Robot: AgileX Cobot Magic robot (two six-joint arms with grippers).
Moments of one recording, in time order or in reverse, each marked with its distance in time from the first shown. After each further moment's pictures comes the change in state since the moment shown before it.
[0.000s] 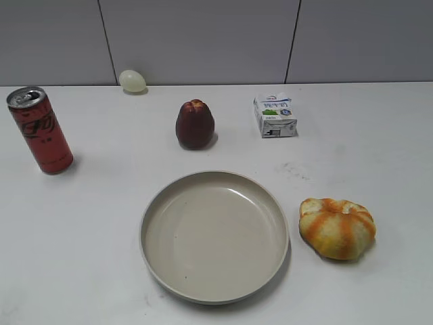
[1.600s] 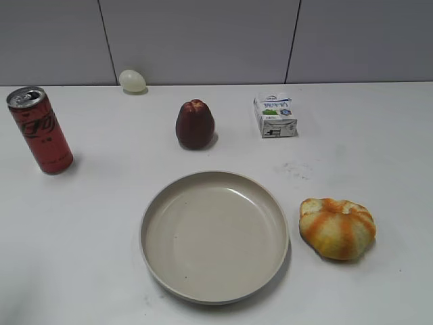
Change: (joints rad) left arm 0.002 0.802 -0.323 -0.016 -0.143 0.006; right arm 0.000 0.000 0.000 -0.001 0.000 0.000
